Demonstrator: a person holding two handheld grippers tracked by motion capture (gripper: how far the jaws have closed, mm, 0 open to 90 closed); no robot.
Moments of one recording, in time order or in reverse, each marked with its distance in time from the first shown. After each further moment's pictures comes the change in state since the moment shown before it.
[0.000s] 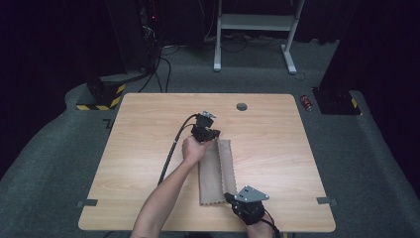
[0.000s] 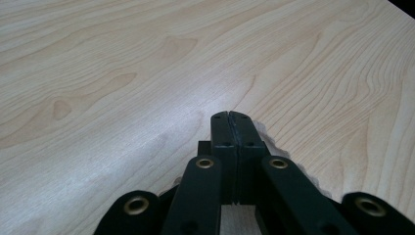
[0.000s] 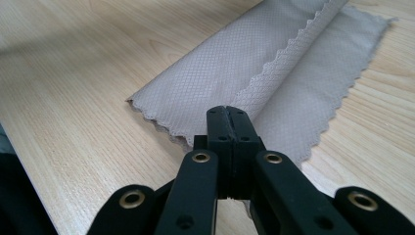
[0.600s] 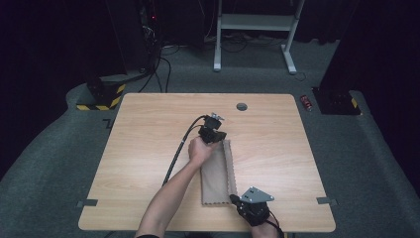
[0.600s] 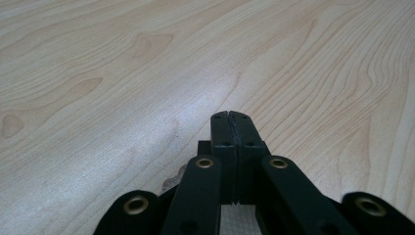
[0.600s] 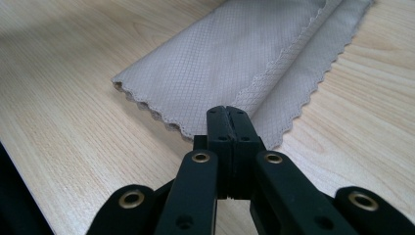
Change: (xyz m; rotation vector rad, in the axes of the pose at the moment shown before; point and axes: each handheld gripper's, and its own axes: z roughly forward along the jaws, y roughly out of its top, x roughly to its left) left arm -0.014 0.003 0.019 0.038 -0.002 0.038; right arm -0.008 -0.011 -0.005 0.028 -0.020 0.023
